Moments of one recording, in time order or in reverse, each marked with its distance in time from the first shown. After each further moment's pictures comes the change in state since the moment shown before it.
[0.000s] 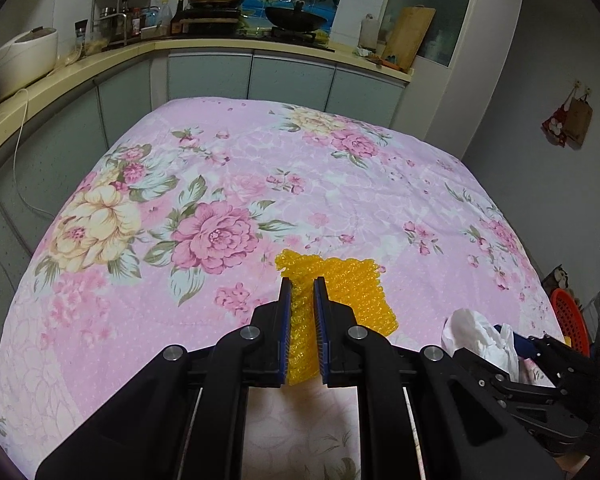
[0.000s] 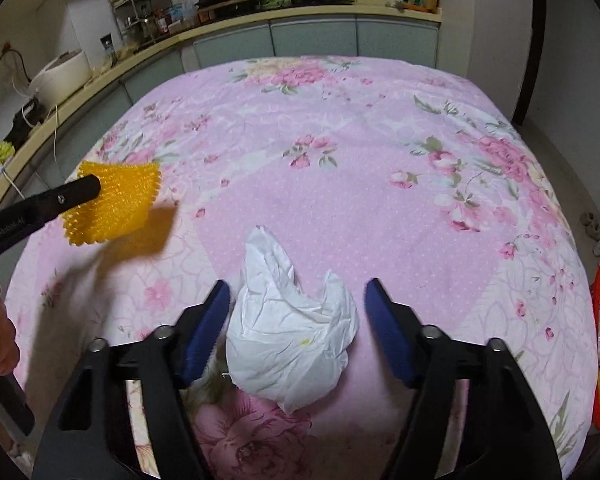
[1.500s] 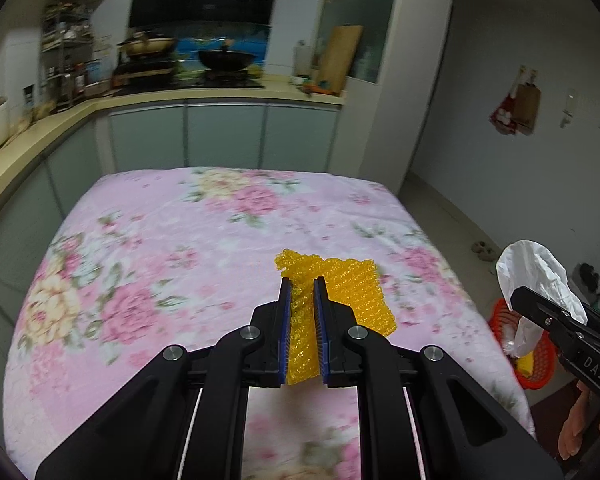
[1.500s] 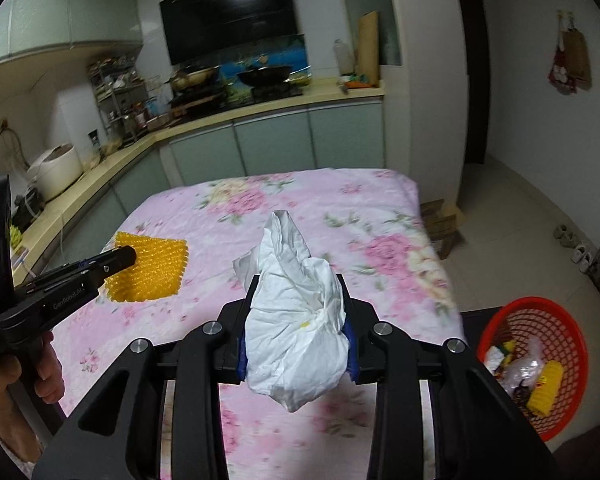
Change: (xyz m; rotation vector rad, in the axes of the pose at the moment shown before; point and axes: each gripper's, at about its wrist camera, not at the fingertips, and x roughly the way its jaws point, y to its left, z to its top) left arm -0.040 -0.114 0.040 0.162 -0.099 -0.139; right arm -0.150 -0.085 0.025 0.142 -0.325 -0.072
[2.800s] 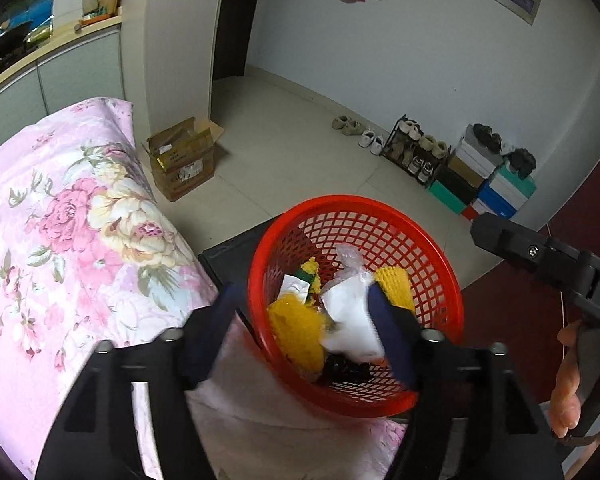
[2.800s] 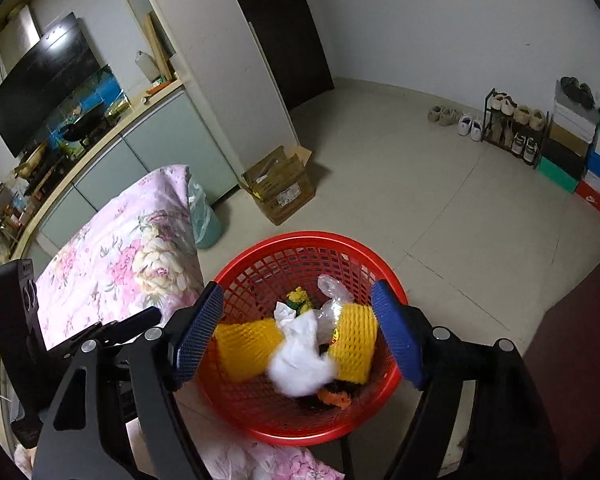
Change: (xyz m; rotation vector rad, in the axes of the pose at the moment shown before) left arm 0.146 -0.289 -0.062 0.333 0.353 -0.425; right arm -0.036 -0.254 -0.058 0.471 0.094 -0.316
